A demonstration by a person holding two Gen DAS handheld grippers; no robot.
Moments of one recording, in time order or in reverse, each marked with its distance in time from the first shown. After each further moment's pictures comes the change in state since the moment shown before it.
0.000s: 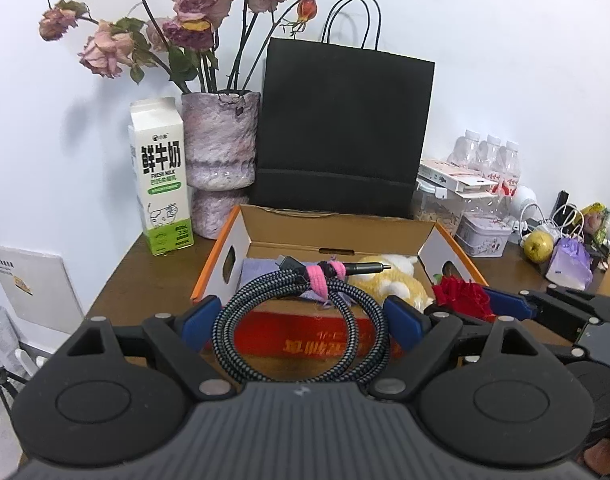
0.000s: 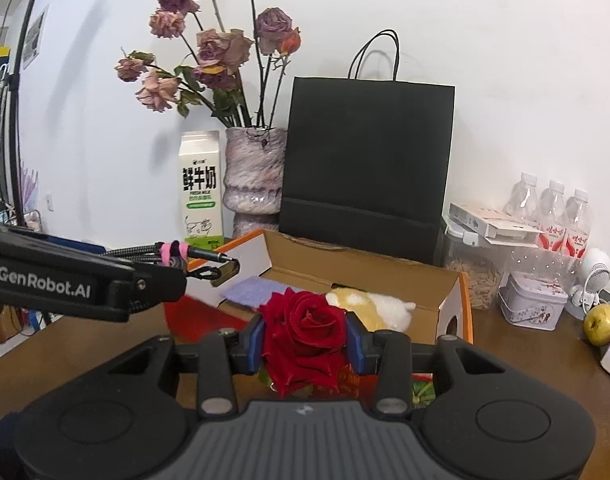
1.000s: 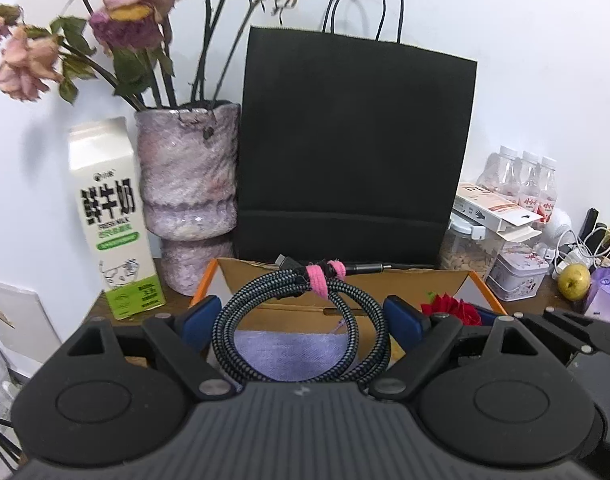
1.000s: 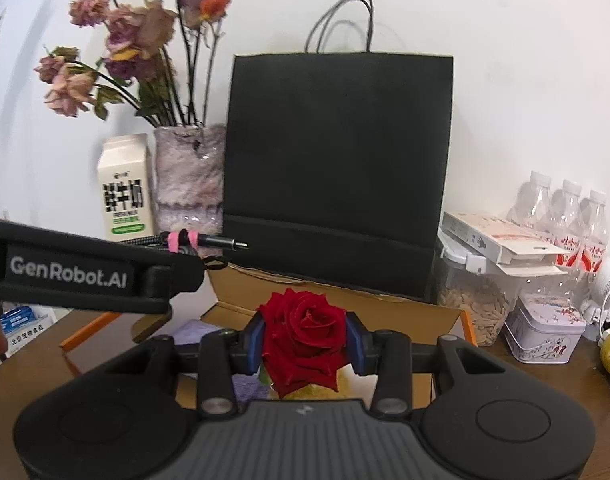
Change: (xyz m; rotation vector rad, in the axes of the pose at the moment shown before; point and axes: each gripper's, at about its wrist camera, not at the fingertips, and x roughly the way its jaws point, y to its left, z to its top) left arm 0.115 -0.006 0.065 0.017 -0.008 0.006; right arm 0.116 -0.037 0.042 0.051 0.020 -0.081
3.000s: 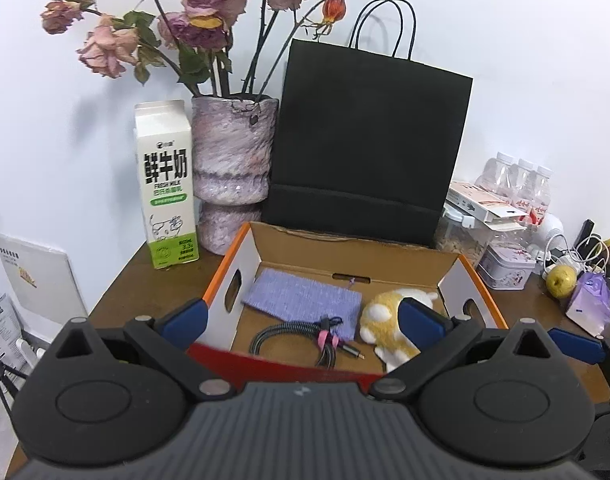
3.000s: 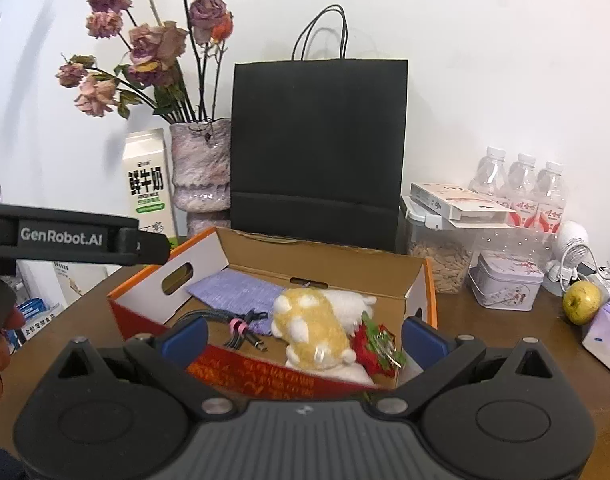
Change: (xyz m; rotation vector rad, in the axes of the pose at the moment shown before) left arm -0.087 0.004 -0.036 -0.082 0.002 0.057; right arm -0.100 -0.004 -0.032 0.027 0.039 0.005
